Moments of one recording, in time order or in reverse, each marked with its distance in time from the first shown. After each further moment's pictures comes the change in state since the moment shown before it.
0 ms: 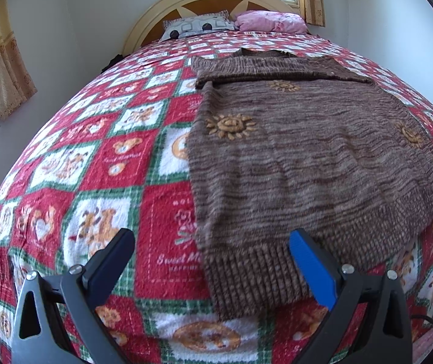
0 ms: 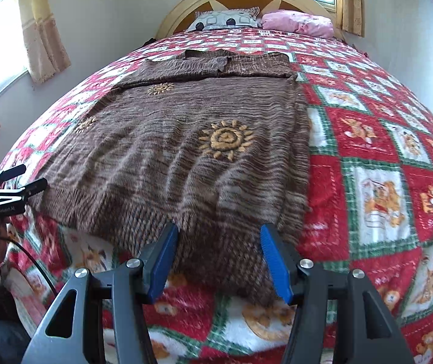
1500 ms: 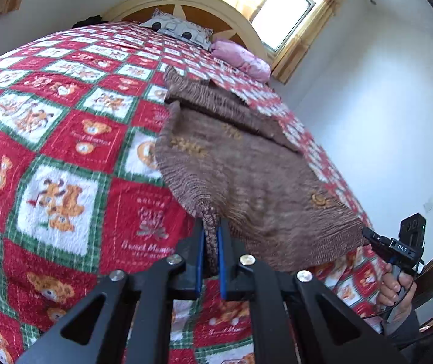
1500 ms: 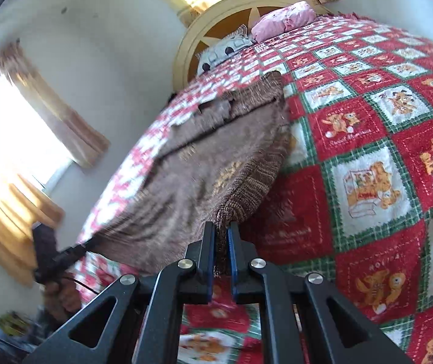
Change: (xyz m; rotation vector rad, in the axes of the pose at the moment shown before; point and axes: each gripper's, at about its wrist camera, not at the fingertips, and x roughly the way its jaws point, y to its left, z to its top) left arm -0.033 0.061 0.006 -0.346 -0.059 -0.548; right arm -0.051 -0.078 0.005 0.361 -0.156 0.396
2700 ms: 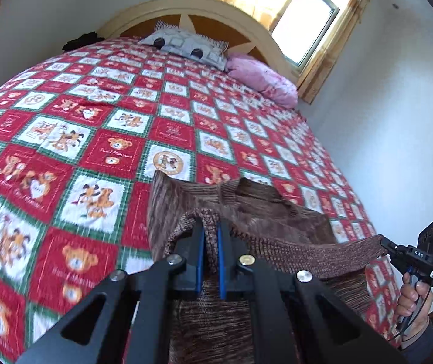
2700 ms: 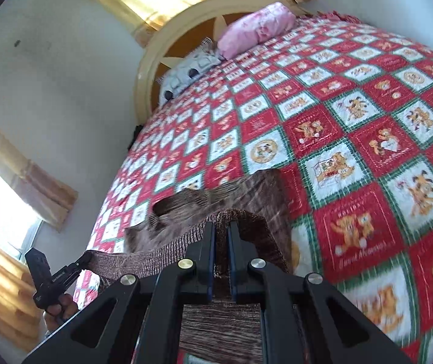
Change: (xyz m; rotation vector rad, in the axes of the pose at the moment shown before) left arm 0.184 0.021 0.261 0.012 -0.029 0.098; right arm 0.178 -0.050 0.275 0.125 -0.030 -0.123
